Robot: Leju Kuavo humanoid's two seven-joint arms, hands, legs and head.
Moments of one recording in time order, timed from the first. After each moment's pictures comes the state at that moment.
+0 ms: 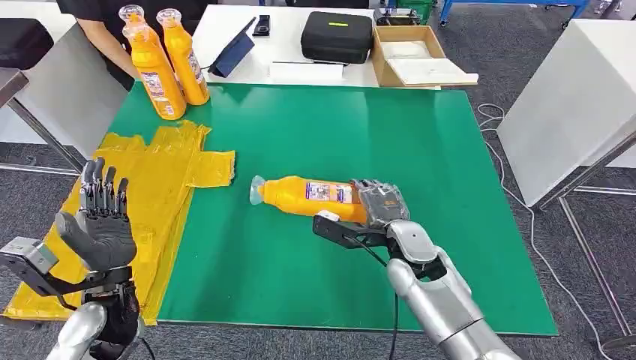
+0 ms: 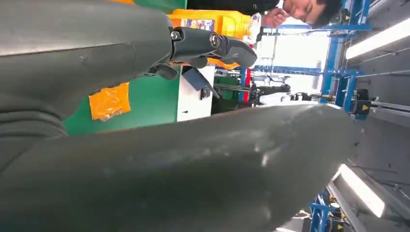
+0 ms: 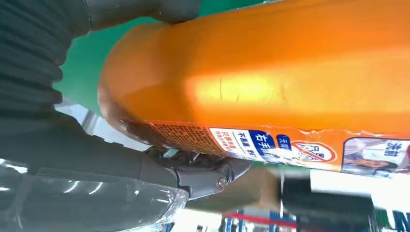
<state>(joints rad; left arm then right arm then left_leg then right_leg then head) 0.00 0.28 -0.17 -1.73 0.45 0.36 -0.55 -0.50 -0.01 0.60 -1.06 1.11 0.15 0.17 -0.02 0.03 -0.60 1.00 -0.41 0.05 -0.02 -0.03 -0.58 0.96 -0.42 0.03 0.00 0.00</state>
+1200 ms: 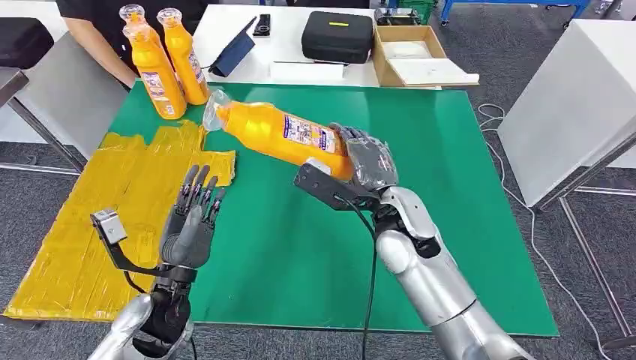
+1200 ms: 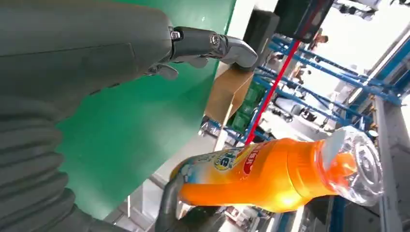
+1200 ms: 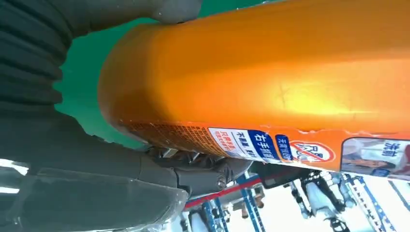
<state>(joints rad) -0.11 0.16 -0.39 -1.64 0.73 0.17 -0.39 -0.59 0.06 0.61 -1.20 0.84 0.04 0.17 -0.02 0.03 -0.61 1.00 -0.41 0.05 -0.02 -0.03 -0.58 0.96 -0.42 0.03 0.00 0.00</state>
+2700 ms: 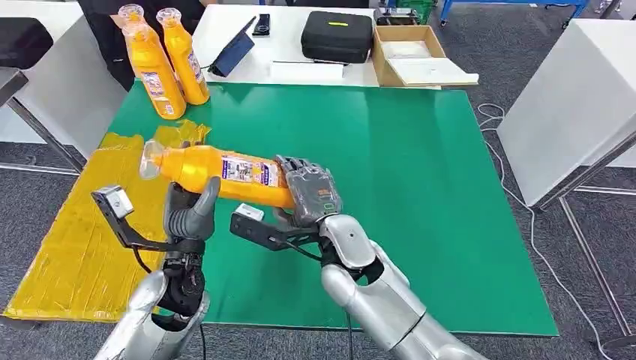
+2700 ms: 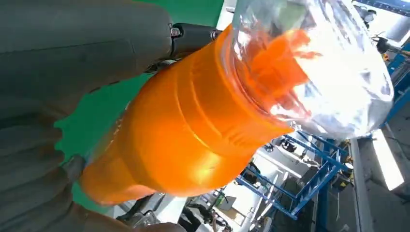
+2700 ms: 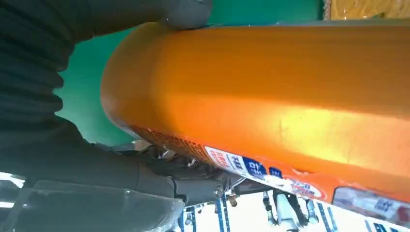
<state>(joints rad) -0.19 0.03 -0.34 -1.60 0.64 0.29 -0.35 -0.56 0.19 0.83 -1.06 1.06 0.01 0.23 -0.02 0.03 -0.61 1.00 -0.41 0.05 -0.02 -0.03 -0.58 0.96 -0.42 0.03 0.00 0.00</state>
